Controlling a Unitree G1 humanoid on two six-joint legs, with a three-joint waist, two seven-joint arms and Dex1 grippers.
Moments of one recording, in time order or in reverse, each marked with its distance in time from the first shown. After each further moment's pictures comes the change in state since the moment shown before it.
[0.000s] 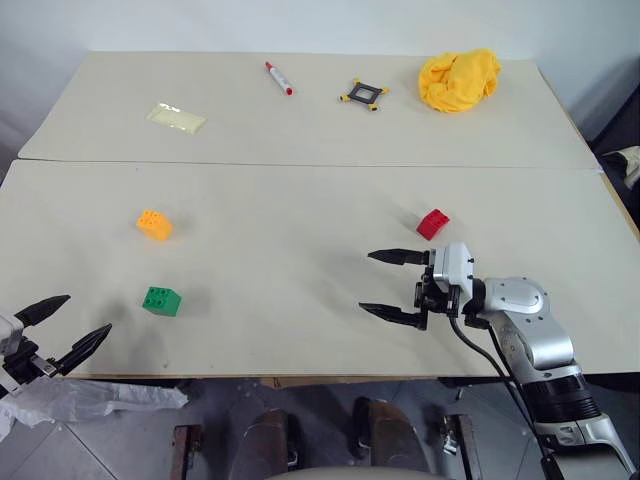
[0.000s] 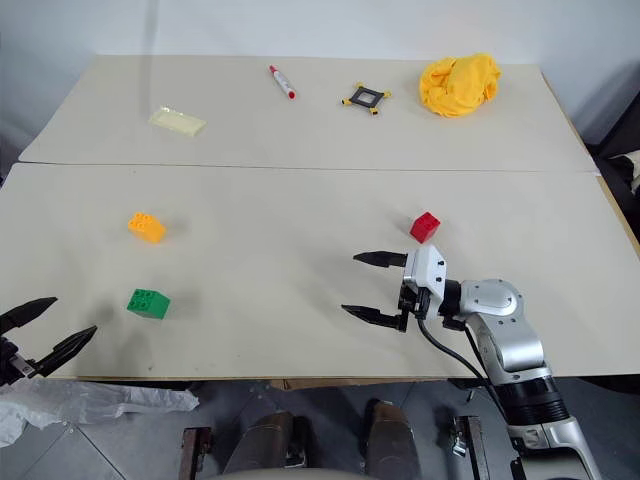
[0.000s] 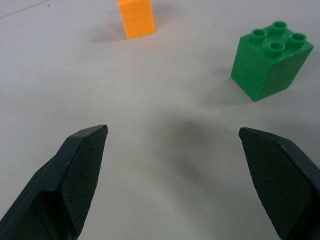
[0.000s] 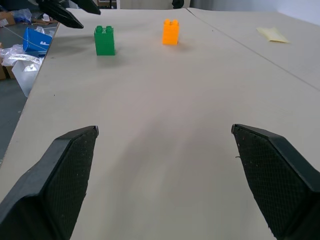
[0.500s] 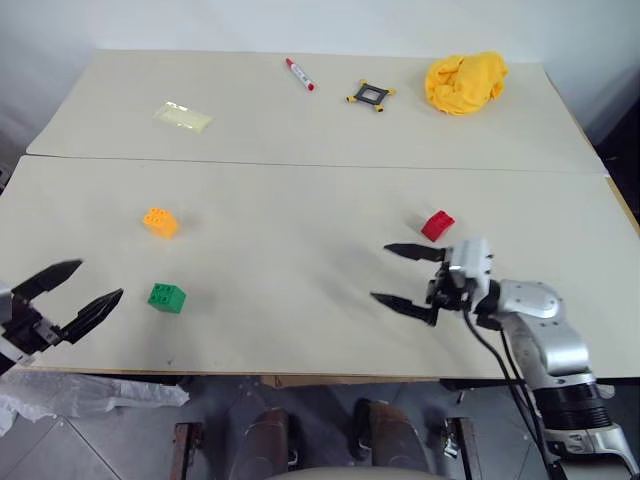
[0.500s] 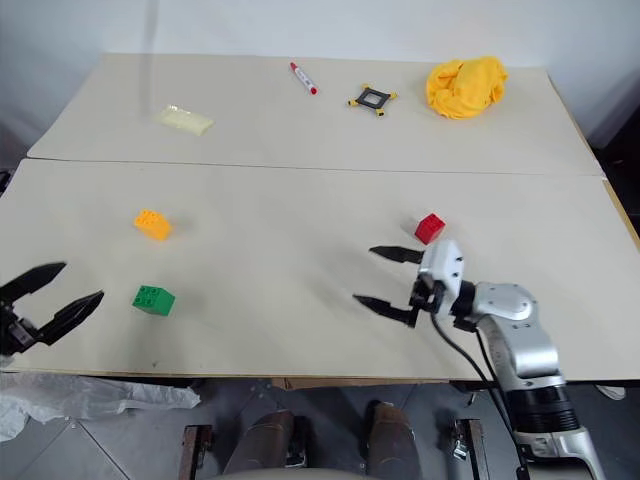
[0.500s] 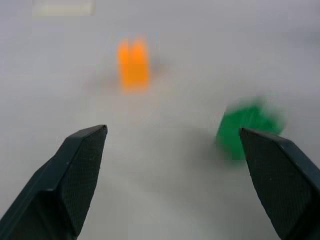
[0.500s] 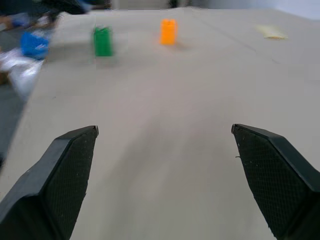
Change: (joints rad) left arm -0.075 0.007 -0.002 -0.213 -0.196 0.240 0.020; right arm 0.054 -0.016 -0.093 -0.041 0.048 0.058 -0.065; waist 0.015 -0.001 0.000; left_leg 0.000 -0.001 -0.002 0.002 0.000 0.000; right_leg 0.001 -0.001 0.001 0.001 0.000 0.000
